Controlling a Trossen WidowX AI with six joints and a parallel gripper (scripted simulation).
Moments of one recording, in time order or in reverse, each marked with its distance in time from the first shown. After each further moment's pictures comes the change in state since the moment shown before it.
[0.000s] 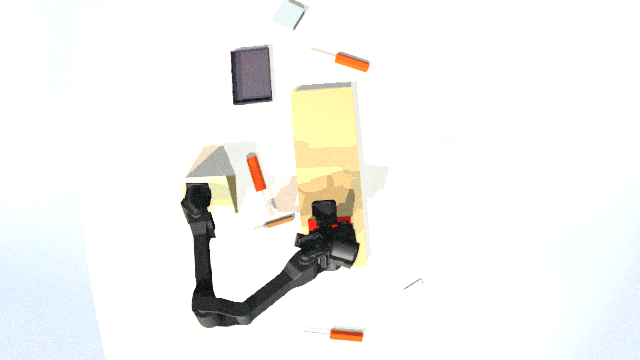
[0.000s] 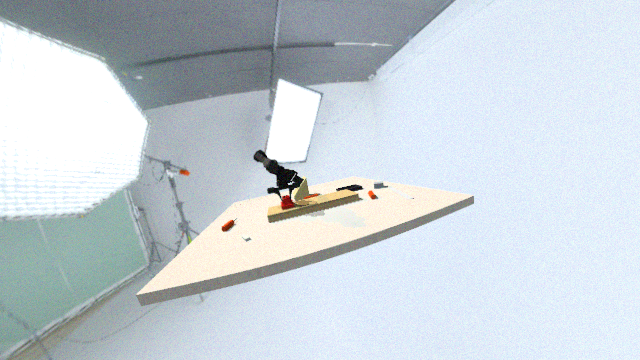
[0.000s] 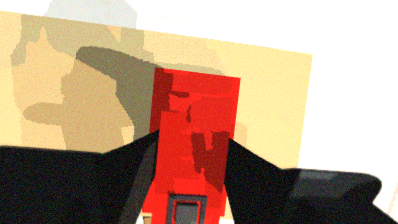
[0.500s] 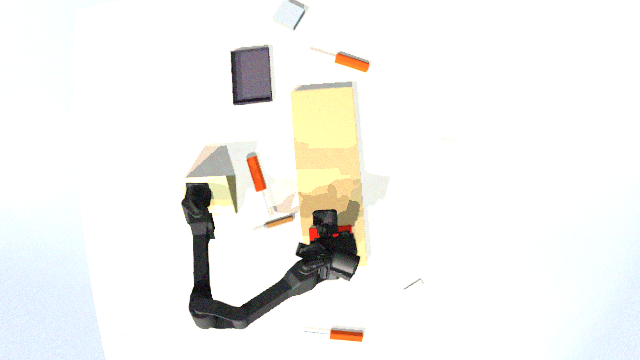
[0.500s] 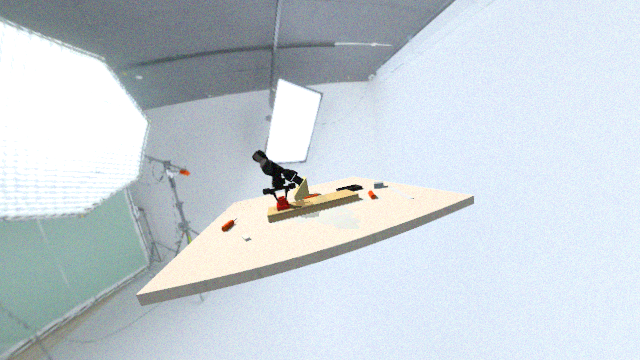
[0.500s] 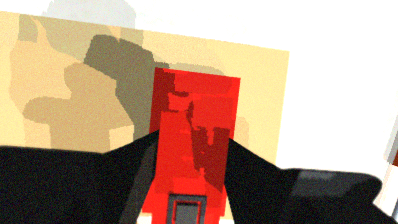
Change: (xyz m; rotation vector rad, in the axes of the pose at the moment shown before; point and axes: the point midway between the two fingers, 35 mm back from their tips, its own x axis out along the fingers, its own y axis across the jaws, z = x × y) arm 0.000 -0.026 0.000 0.000 0.000 -0.001
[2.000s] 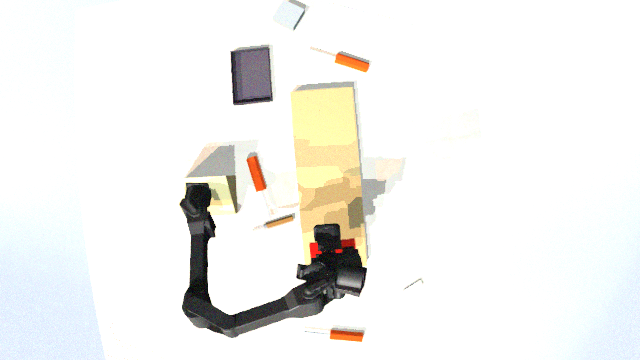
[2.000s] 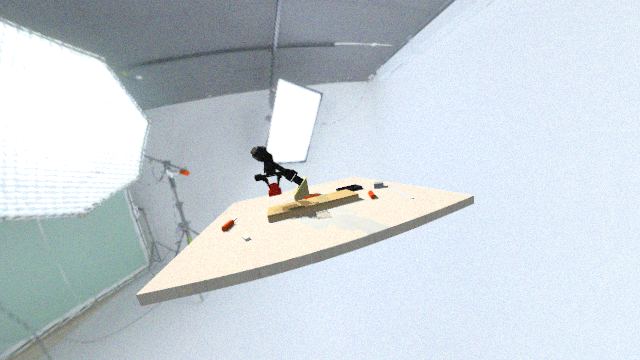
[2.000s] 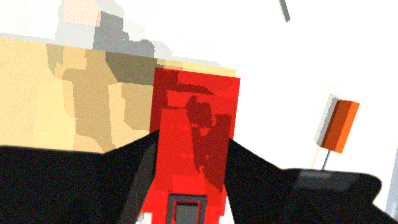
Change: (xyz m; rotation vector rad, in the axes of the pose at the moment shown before) arm -0.083 -0.027 0.025 -0.009 0.009 0.007
